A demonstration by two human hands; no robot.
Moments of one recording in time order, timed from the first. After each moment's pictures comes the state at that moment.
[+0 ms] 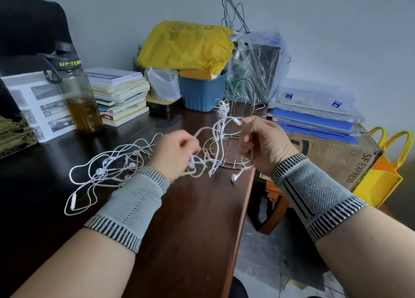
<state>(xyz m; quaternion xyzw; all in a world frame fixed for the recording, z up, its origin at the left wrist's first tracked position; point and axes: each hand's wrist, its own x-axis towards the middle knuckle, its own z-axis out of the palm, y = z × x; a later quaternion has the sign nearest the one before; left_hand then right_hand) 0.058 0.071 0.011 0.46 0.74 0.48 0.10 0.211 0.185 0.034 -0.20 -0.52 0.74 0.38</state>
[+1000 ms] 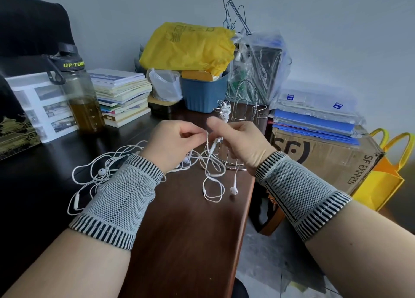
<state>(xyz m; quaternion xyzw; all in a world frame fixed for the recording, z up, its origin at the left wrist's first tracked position) 0.052 0.060 0.038 0.51 0.69 0.51 0.10 0.193 0.158 0.048 -0.24 -0.75 0.54 0.30</state>
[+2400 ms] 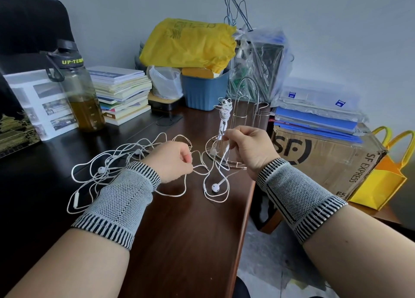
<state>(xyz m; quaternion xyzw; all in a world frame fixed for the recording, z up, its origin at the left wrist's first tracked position) 0.036 0.063 0.010 0.50 0.82 0.24 0.12 0.187 0.174 0.020 -0.30 -0.65 0.58 0.40</state>
